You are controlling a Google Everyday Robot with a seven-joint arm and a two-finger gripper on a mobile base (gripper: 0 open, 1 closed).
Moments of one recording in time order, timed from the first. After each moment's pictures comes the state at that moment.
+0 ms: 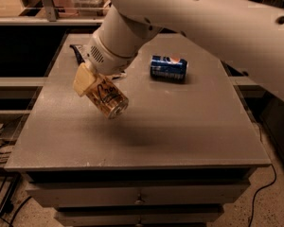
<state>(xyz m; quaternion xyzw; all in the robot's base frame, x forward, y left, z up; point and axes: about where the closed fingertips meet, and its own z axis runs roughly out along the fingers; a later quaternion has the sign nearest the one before) 0.521 0.125 0.915 -0.41 0.86 0.20 0.21</state>
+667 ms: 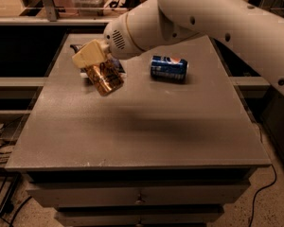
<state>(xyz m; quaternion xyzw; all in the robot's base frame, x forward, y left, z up) 0.557 0.130 0.966 -0.41 0.77 0.33 0.35</state>
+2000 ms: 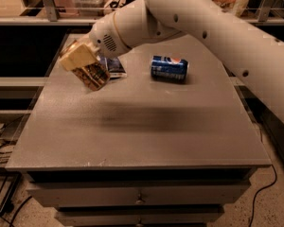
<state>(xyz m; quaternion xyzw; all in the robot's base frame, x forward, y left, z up) 0.565 0.167 0.969 -0.54 0.66 0.35 0.39</state>
